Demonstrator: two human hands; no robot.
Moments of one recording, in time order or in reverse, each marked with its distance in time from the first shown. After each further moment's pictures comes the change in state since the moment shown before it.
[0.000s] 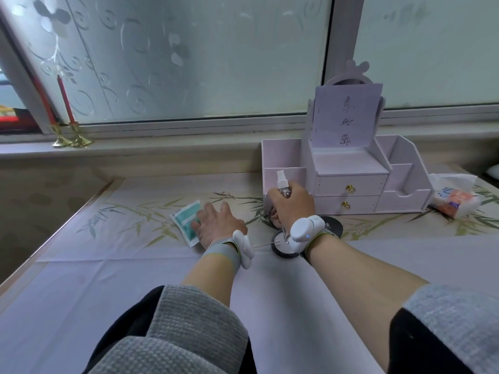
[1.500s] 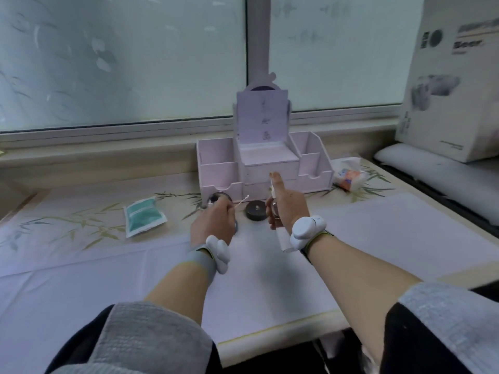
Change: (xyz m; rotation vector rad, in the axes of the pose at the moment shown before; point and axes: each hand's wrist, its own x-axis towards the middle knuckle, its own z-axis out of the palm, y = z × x) left_hand -0.102 0.062 0.003 -0.437 0.116 0.562; right_hand -0.068 0.037 -0.138 0.368 0.032 0.254
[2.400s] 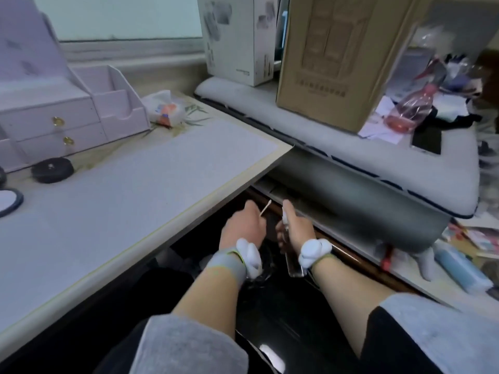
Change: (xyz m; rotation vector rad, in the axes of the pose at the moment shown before) left_hand -0.233 0.266 0.154 -0.274 -0.717 0.382; right_hand -0.206 0.158 -0.306 0.020 0.656 0.363
